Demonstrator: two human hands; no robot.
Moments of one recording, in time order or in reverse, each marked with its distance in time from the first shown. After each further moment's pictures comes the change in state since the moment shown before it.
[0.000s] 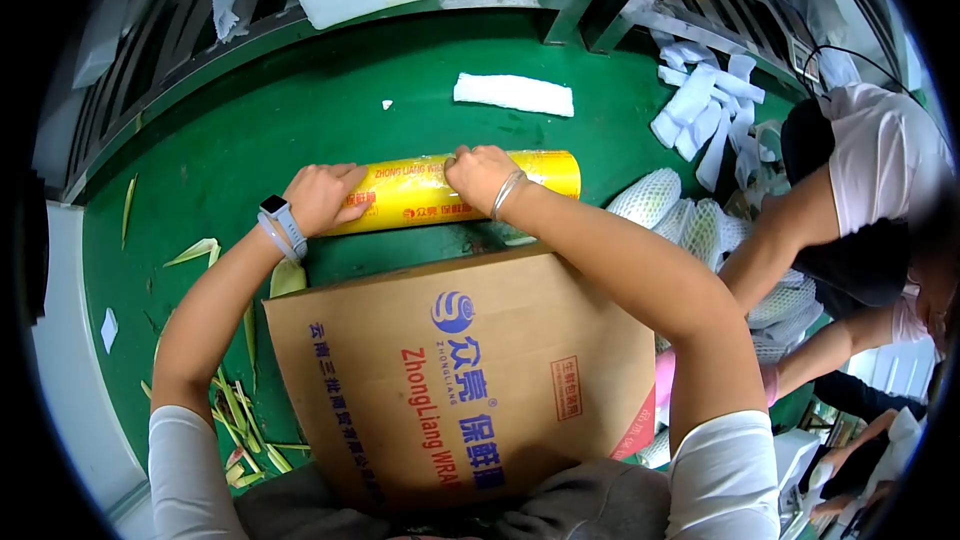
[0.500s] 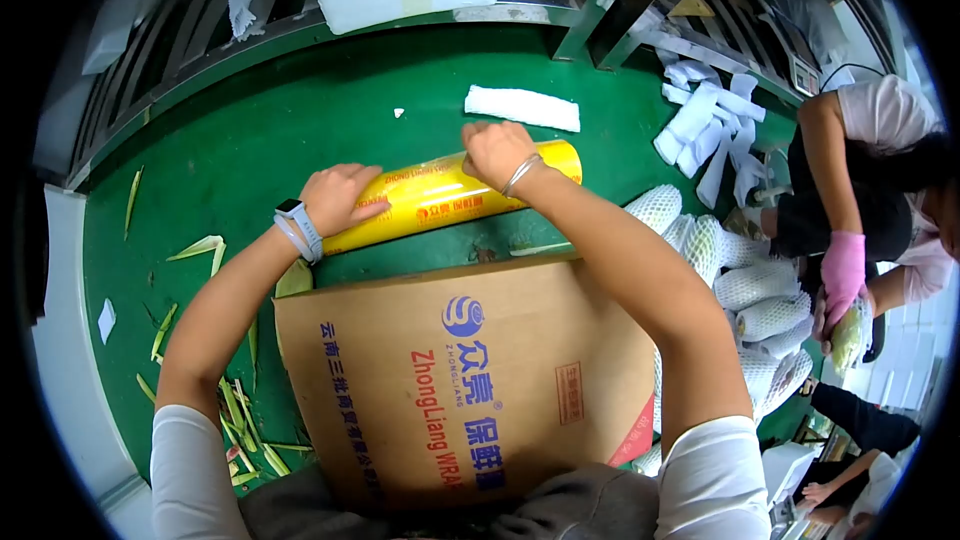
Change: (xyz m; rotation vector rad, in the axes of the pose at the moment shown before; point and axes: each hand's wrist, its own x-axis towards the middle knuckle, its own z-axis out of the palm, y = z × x) left_hand 0.000 0.000 0.007 -0.064 0.008 -0.131; right_hand 0.021 0.023 -0.020 0.110 0.126 0.178
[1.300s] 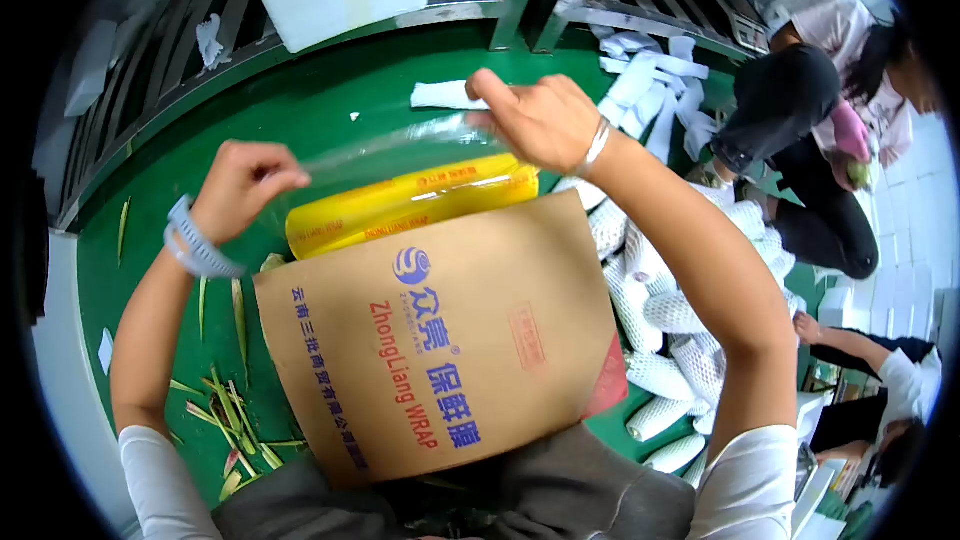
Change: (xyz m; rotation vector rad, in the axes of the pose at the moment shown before) left_hand -0.041 0.066 -0.144 -0.505 0.133 0.097; right_hand -0.114 0.006 -0.158 -0.119 0.219 -0.208
